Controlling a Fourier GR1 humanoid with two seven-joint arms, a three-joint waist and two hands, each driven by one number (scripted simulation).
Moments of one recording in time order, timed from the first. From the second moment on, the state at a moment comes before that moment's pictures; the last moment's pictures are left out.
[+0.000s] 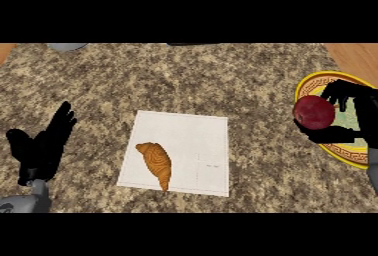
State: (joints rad) left arm -0.06 0.32 0.03 -1.44 0.15 0.11 0.14; right arm -0.27 -0.56 0.08 -1.47 0.41 -0.22 -0.07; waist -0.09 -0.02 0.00
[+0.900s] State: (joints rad) left arm -0.18 0.27 0.00 -1.40 0.10 0.07 0.16; right arm -0.24 -0.74 -0.20 -1.03 0.34 -0.03 -0.31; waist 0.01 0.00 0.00
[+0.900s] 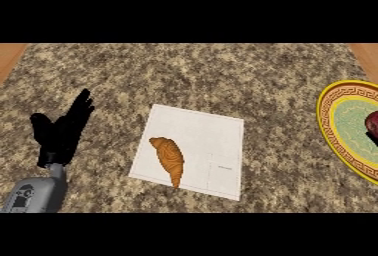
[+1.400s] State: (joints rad) left arm -0.18 0.26 0.02 -1.37 0.09 0.05 0.13; right arm -0.37 -0.77 -0.25 -0.72 0.31 0.08 -0.64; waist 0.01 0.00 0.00
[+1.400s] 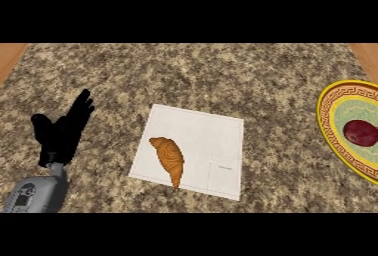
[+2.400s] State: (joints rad) left arm -0.16 0.25 0.03 -1.42 0.07 0.05 0.16; right arm -0.36 -0.84 -0.48 -0.72 -0.16 0.65 -0.46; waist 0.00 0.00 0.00
